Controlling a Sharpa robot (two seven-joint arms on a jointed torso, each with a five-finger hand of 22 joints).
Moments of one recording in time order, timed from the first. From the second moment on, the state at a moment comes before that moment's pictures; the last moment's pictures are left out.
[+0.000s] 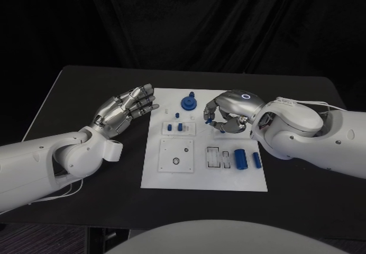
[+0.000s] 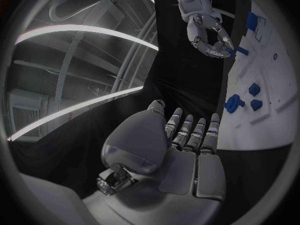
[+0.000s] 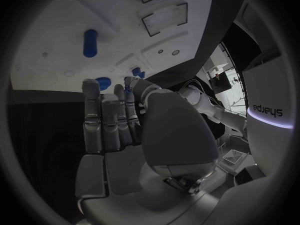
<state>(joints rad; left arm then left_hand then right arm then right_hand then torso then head) 1.19 -1.03 -0.21 1.64 0.05 0.05 0.67 1.41 0.27 -0.18 0.25 0.51 0.48 0.10 0.06 0.09 0.18 0.18 0.31 0.05 0.18 0.25 0.15 0.04 0.12 0.23 0.29 0.07 0.39 1.38 -0.88 -0.25 1.79 -1.63 -0.35 -0.19 1.42 -0.09 0.43 0.07 0.29 0.90 0.13 0.41 0.56 0.87 0.08 0.57 0.40 1.23 0.01 1.12 1.02 0.16 1.17 0.12 0.68 1.31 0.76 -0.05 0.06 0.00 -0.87</state>
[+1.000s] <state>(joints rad) 1.18 -1.01 -0.21 1.63 0.05 0.05 0.67 1.41 0.27 -0.18 0.25 0.51 0.48 0.10 0.06 0.09 0.18 0.18 0.31 0.05 0.17 0.25 0.15 0.04 0.12 0.23 0.29 0.07 0.39 1.33 -0.71 -0.25 1.76 -1.71 -0.20 -0.22 1.42 -0.09 0.42 0.07 0.29 0.90 0.12 0.40 0.55 0.88 0.08 0.55 0.38 1.22 0.02 1.11 1.00 0.16 1.15 0.12 0.63 1.31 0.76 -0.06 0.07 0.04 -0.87</state>
